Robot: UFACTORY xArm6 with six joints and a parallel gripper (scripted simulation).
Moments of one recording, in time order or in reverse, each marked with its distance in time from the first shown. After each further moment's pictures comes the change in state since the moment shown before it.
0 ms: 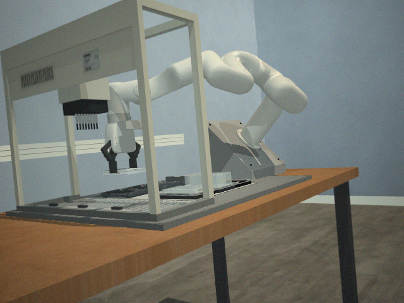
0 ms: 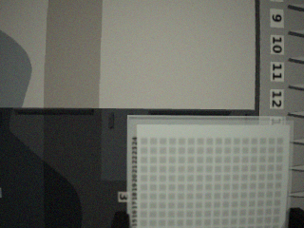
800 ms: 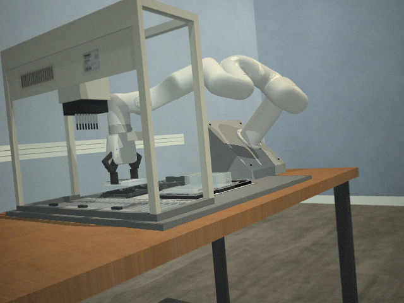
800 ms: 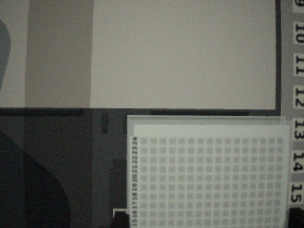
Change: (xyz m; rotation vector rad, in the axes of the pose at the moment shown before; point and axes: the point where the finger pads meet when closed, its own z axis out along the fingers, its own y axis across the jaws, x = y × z) arm 0.000 0.000 0.037 0.001 0.000 0.000
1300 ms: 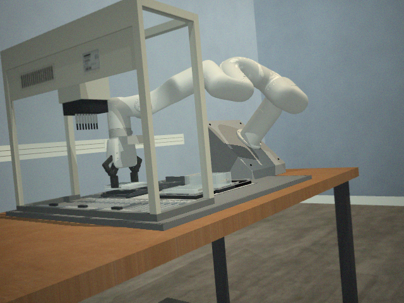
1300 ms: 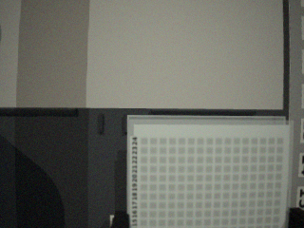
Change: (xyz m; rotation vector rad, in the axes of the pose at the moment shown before) arm 0.000 0.000 0.012 0.000 0.000 0.000
